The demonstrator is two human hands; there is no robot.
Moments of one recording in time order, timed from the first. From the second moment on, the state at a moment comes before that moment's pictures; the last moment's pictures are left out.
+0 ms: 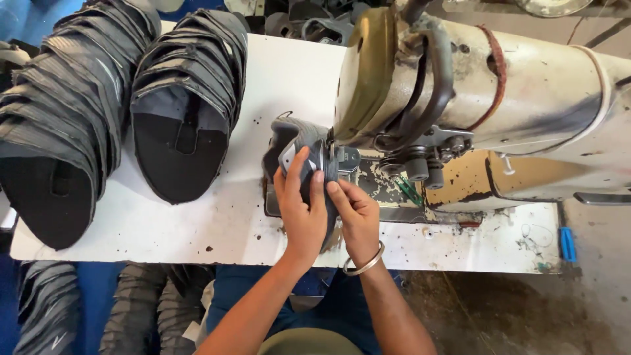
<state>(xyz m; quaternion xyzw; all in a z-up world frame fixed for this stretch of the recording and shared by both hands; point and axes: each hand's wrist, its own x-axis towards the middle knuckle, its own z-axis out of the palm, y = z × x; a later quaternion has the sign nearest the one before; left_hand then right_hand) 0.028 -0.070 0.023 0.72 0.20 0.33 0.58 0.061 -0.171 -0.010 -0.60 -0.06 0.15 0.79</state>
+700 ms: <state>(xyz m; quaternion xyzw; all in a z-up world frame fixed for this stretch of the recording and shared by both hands) 0.089 0.086 0.018 0.83 -0.07 0.16 0.52 0.014 -0.212 -0.097 -0.85 -0.15 0.08 0.50</state>
